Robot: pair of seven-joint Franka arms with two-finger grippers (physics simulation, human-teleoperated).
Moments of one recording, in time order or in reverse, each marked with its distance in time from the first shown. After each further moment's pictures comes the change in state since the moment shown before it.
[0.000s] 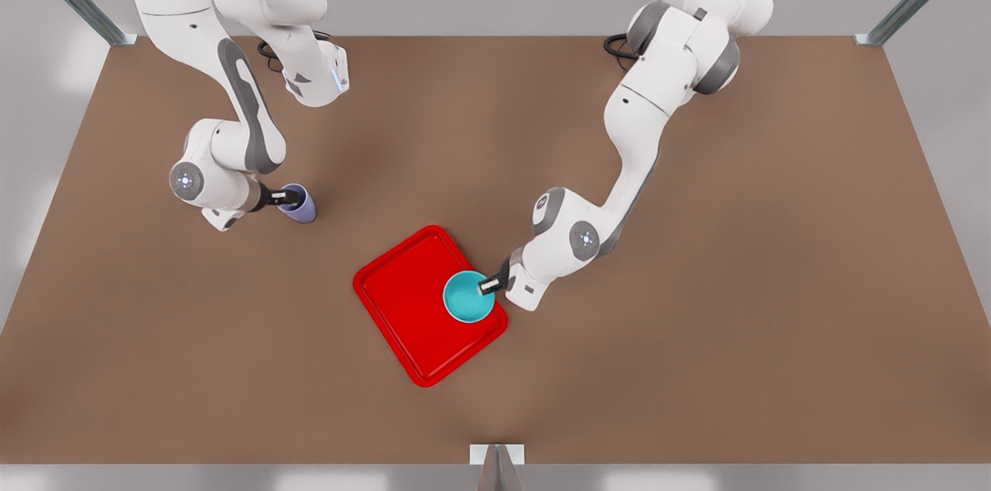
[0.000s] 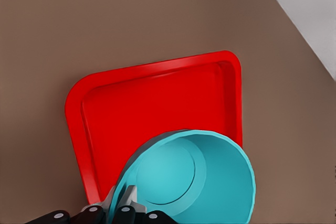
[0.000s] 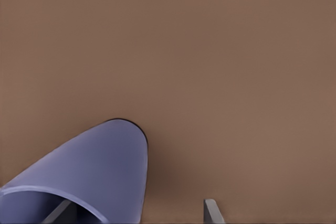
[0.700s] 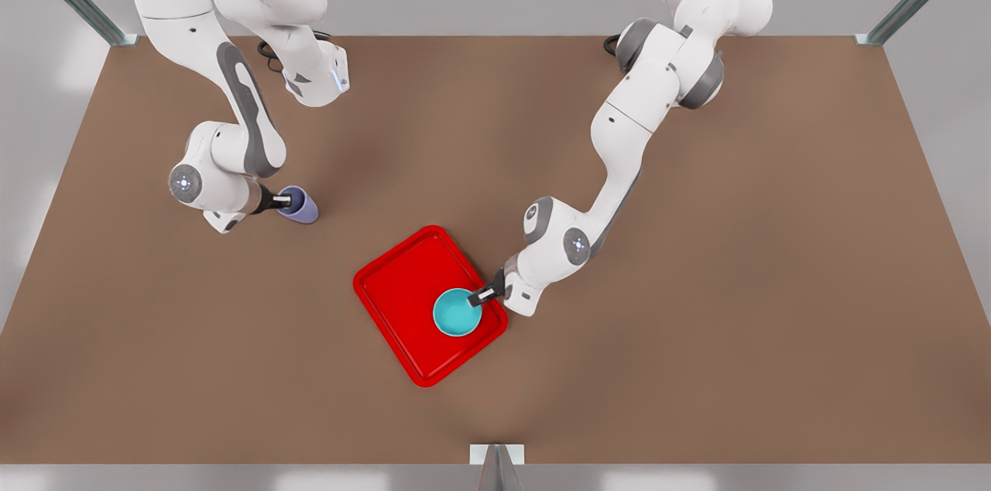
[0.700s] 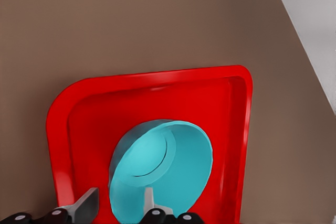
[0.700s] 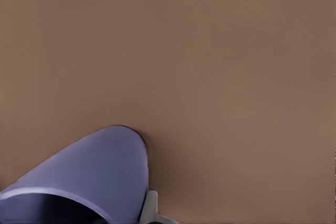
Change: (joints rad) left arm -0.031 0.111 0.003 0.062 -0.097 0.114 -0.007; right arm 0.002 0.016 0.002 0.014 0.049 0.008 -0.015
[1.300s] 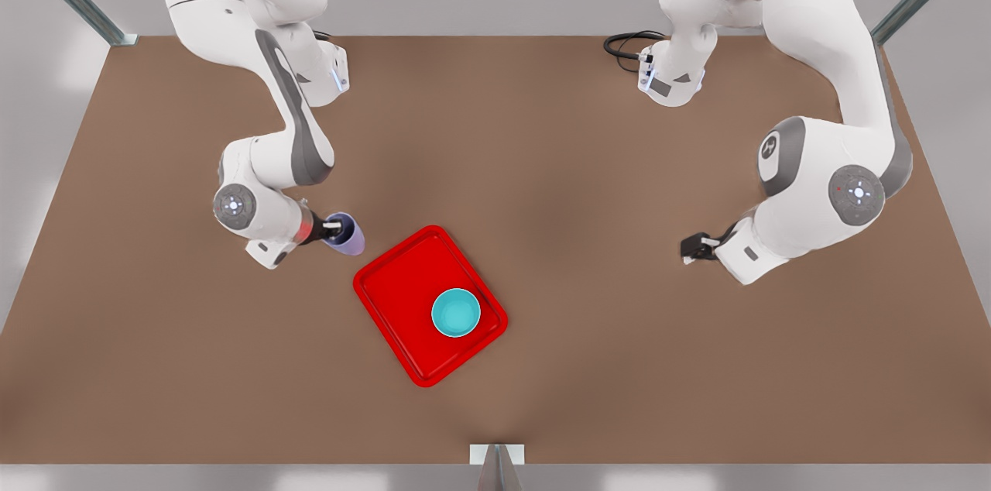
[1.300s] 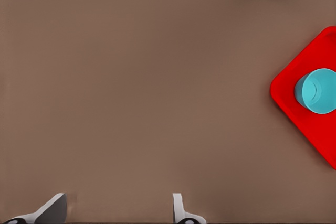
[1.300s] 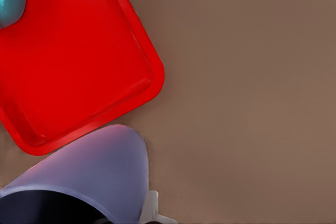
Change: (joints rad) left arm 0.389 -0.666 0.158 -0.129 0.517 -0.956 0.667; right arm 0.281 0.139 0.049 0.559 0.013 -0.309 0.256
